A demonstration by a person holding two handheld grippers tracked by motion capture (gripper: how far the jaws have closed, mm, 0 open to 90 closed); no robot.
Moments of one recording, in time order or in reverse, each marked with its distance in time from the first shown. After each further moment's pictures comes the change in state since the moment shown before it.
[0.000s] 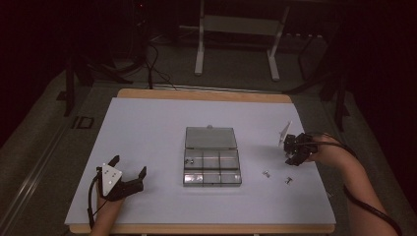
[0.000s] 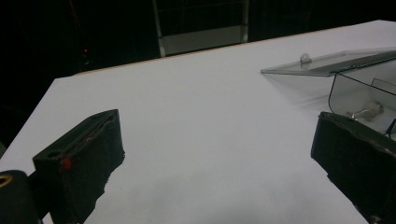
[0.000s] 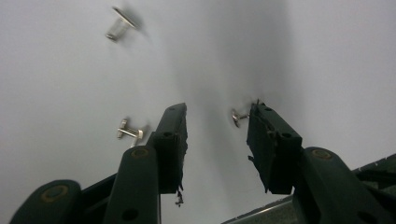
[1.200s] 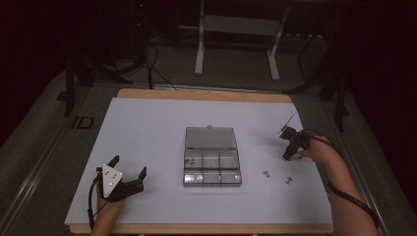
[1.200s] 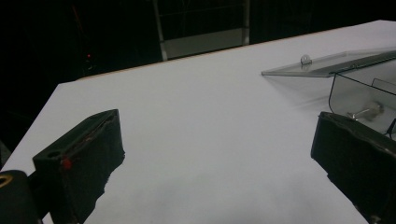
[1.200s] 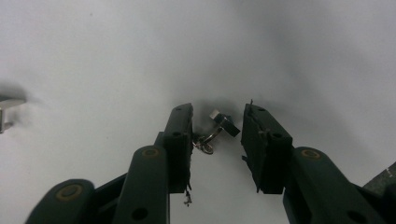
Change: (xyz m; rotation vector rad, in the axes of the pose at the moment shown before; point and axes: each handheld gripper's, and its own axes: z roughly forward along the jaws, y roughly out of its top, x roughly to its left) left arm -0.002 -0.001 -0.001 -0.014 0.009 0.016; right arm -0.047 -0.003 0.054 0.052 0.100 0.497
